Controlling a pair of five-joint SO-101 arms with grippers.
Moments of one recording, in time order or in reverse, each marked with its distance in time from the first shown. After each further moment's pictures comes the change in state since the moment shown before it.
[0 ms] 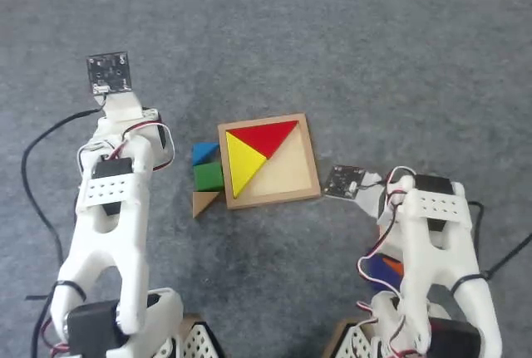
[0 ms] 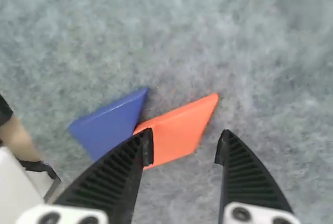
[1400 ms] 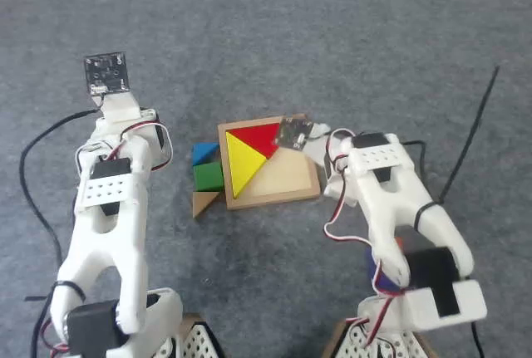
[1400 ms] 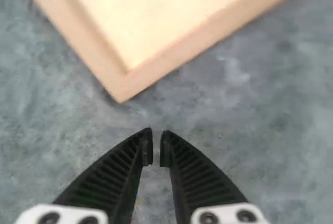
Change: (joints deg) left arm -0.6 0.0 0.0 0.0 0.0; right arm -18.7 23.1 -21.0 -16.4 -19.4
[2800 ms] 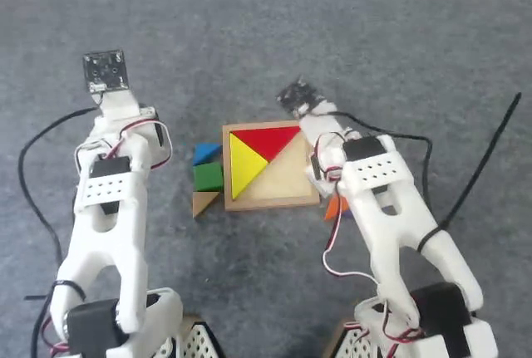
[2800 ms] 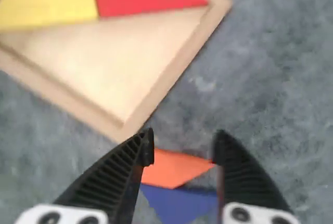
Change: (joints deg) left arm -0.1 0.3 -0.2 0.0 0.0; right arm -5.4 -11.5 1.1 3.8 -23.5
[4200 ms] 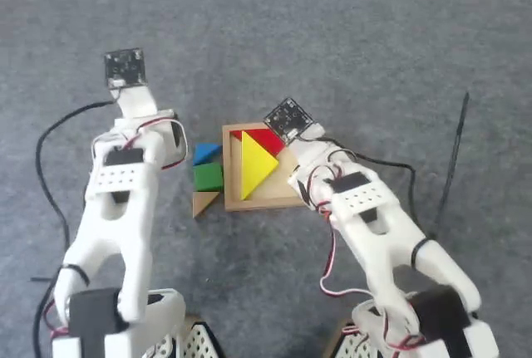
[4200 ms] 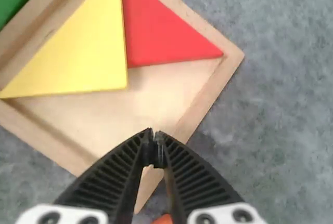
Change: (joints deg) left arm 4.3 3.4 -3.3 3.0 0.7; right arm -5.3 -0.7 16.5 -31.0 -8.2
